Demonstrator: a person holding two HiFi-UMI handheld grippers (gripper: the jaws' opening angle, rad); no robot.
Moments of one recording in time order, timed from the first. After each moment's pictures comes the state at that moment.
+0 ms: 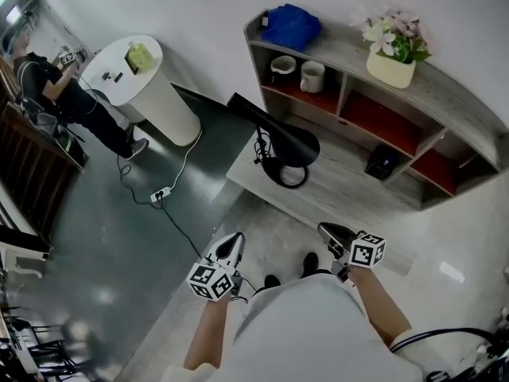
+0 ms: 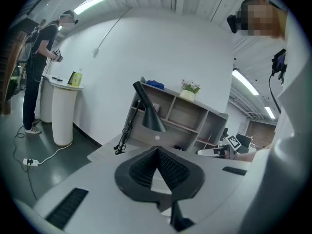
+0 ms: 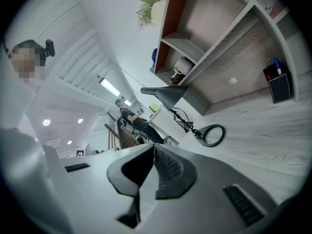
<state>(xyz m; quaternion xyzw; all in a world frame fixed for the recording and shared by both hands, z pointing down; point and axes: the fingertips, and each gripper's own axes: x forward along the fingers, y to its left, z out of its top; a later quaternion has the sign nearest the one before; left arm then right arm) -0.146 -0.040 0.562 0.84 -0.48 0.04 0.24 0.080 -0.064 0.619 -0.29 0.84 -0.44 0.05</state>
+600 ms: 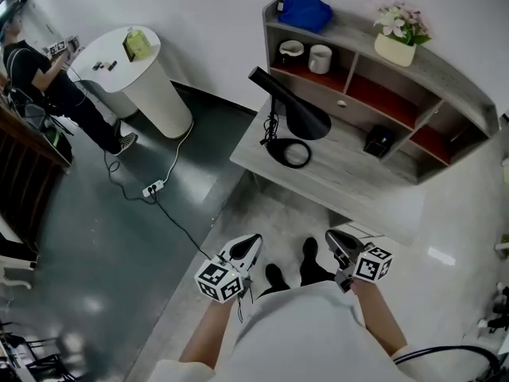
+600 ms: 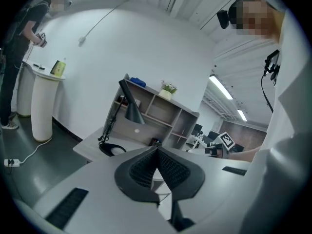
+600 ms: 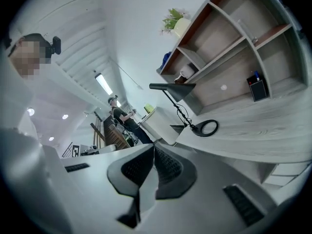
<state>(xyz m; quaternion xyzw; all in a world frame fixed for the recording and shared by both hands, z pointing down) -0.171 0.042 0.551 0.90 -0.35 0.04 0.25 0.021 0.052 0.597 -0.39 0.82 -0.41 0.04</state>
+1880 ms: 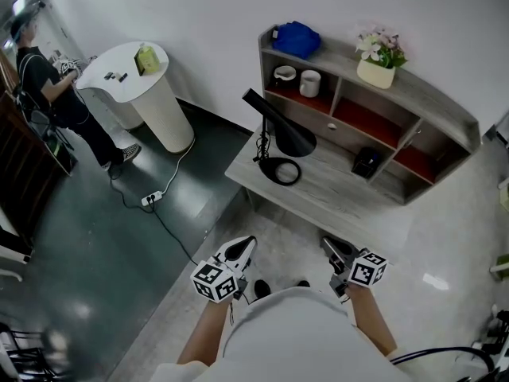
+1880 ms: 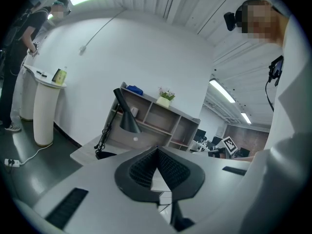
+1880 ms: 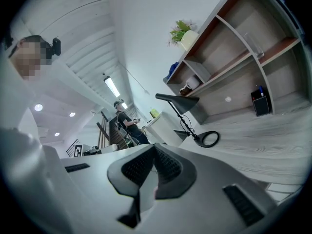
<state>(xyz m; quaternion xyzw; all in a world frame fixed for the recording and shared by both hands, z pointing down) -0.134 0.049 0.515 0.90 -0.38 0.01 0.23 0.067 0.056 0.558 -0.37 0.85 -0.38 0.06</state>
